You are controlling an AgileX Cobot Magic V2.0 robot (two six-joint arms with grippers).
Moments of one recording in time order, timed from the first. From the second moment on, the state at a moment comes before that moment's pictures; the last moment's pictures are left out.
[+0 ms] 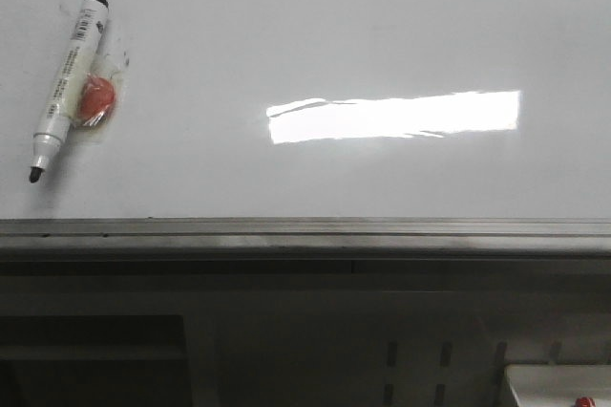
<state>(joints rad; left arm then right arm) 0.06 -0.01 0.00 0.03 0.35 -0.19 -0.07 -0.01 0.01 -0.11 0.33 0.14</state>
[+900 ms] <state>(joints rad) 0.06 -0.01 0.00 0.17 0.10 -0.19 -0.07 -0.01 0.01 -0.11 -0.06 0.14</state>
